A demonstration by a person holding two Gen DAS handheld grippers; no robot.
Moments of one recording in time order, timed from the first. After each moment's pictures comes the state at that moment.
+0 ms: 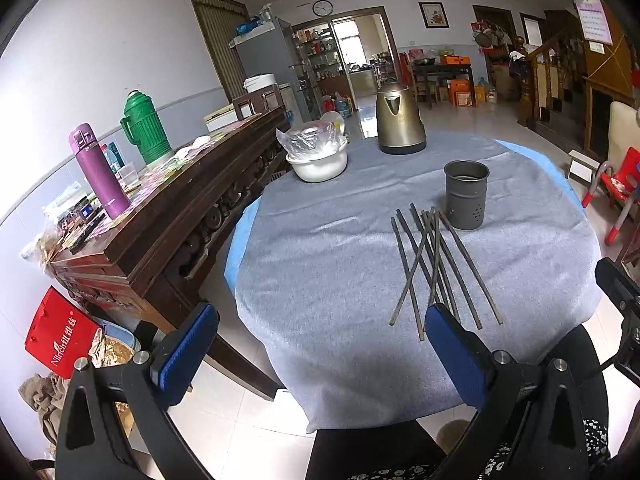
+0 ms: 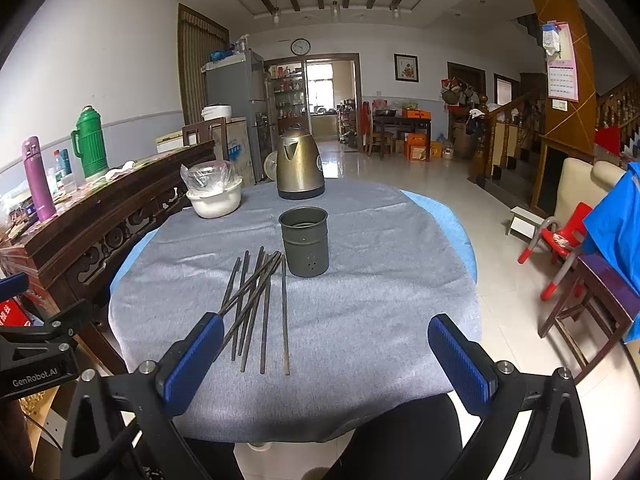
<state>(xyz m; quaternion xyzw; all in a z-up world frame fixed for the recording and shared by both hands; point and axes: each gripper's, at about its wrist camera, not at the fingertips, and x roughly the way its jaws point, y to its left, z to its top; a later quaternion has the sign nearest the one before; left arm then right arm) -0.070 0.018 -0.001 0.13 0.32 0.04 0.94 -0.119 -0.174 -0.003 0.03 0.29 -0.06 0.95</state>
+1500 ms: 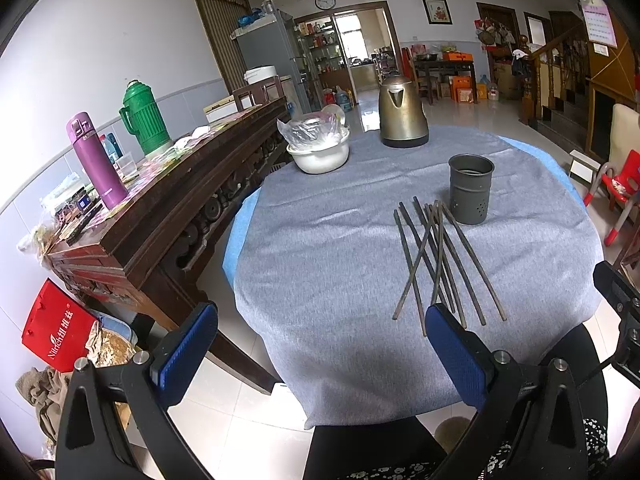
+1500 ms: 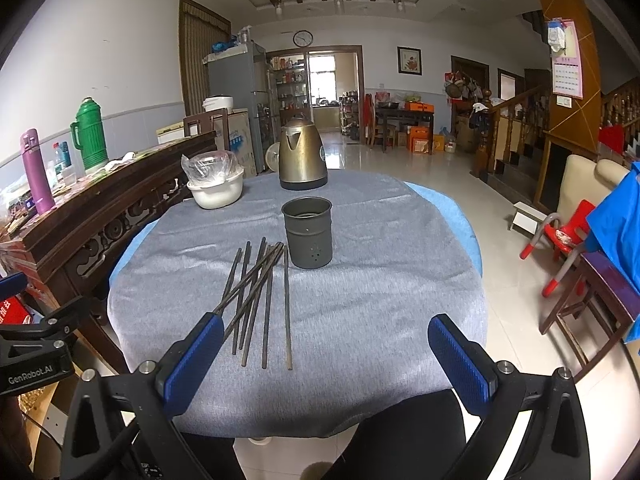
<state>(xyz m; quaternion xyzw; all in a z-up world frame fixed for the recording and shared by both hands) -0.065 0.026 -0.008 0.12 0.33 0.03 0.94 -0.110 -0.171 -0.010 0.03 0.31 -0.06 0.95</state>
